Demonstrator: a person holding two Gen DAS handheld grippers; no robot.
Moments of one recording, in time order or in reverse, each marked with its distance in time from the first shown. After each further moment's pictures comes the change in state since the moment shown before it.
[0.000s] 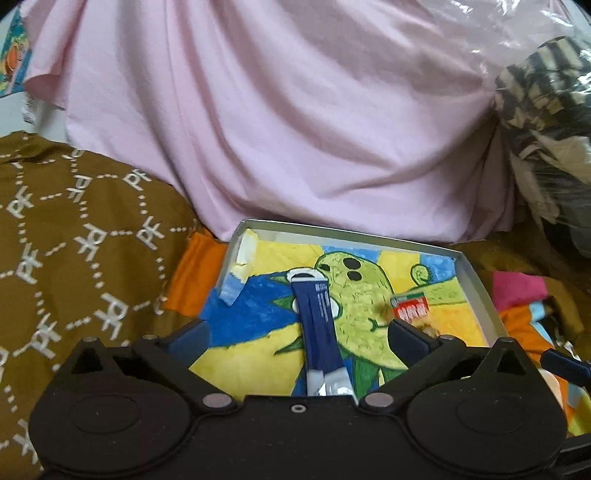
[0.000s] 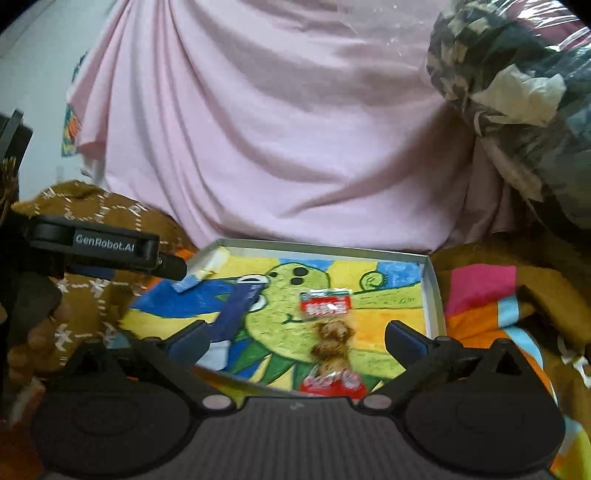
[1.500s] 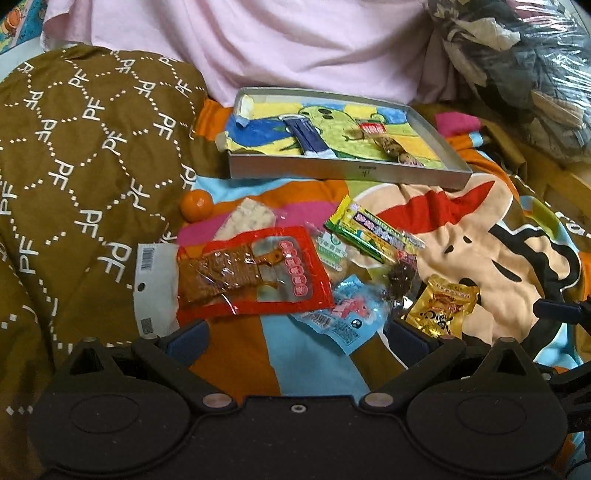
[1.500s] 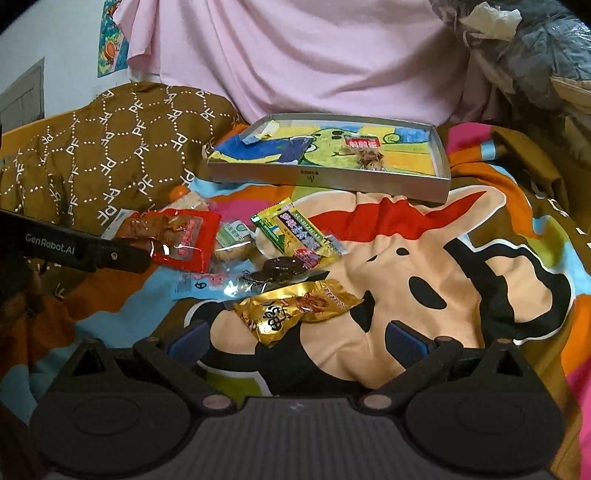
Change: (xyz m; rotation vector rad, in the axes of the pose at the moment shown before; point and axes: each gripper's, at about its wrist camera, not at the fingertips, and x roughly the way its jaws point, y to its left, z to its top) left arm -0.119 0.045 -0.156 0.129 0.248 -0.093; right arm -0.131 0.062 -0.117 0.006 0.288 0.006
